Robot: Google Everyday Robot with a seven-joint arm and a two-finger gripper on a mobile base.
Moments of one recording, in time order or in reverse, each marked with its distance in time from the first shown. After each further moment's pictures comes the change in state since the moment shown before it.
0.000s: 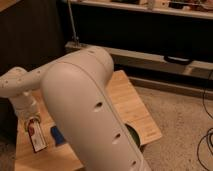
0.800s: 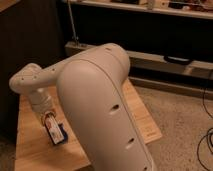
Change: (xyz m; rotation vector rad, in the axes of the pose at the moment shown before) arm 0.016 -0.065 0.006 0.084 0.024 -0.050
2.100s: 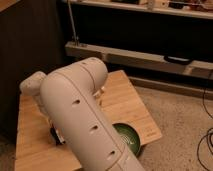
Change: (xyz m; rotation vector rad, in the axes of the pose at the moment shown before) arm -0.025 -0.025 0.087 0.006 0.212 0.042
